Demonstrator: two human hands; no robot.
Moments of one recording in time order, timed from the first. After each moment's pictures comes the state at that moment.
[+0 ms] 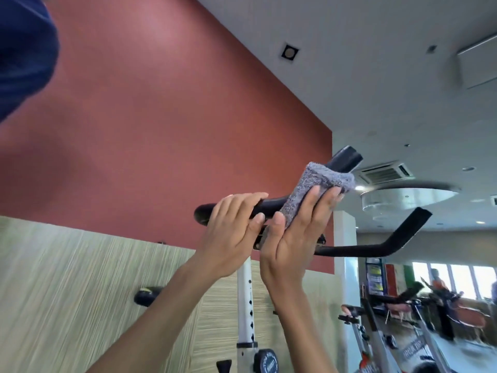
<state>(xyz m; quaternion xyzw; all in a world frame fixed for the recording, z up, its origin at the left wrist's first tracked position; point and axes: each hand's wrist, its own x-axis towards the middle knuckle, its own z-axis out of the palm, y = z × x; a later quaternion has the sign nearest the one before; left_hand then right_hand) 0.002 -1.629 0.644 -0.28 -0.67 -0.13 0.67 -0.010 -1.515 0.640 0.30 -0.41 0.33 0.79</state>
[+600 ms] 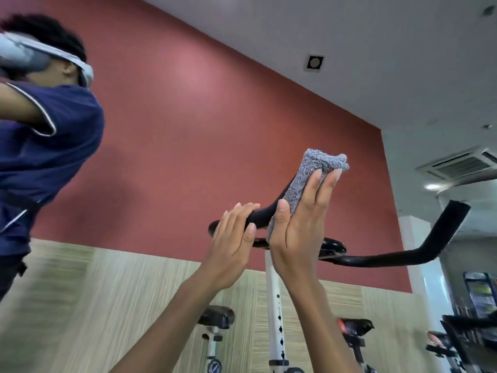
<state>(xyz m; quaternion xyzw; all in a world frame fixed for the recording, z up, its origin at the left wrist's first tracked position) 0.012 -1.616 0.636 -0.23 -0.73 -0.18 0.62 -0.006 -1.486 0.667 0.39 -0.39 0.39 0.74</state>
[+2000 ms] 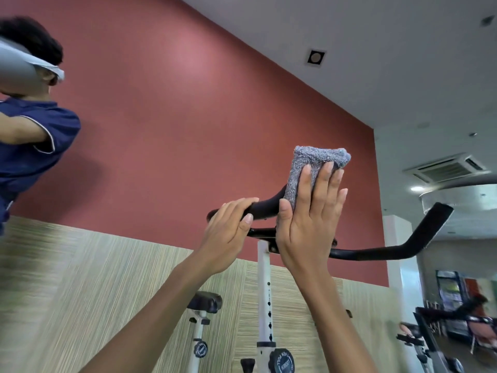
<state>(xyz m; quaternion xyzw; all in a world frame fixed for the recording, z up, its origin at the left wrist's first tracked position) 0.021 -1.626 0.634 -0.22 -0.74 -0.17 0.62 -0.010 -1.464 0.659 0.28 -0.46 0.22 0.82</state>
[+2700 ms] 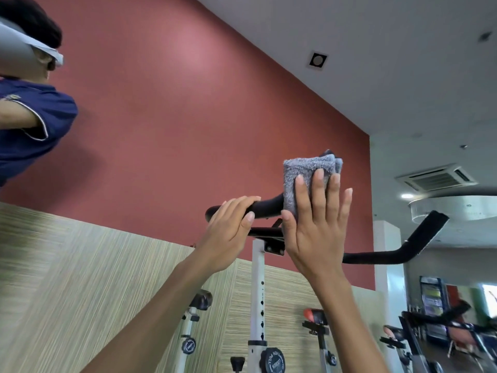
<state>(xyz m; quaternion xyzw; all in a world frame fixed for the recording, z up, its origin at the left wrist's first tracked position) 0.023 -1.620 0.632 -0.23 -0.72 -0.20 0.62 -0.023 -1.440 0.661 0.26 -0.46 0.06 0.84</state>
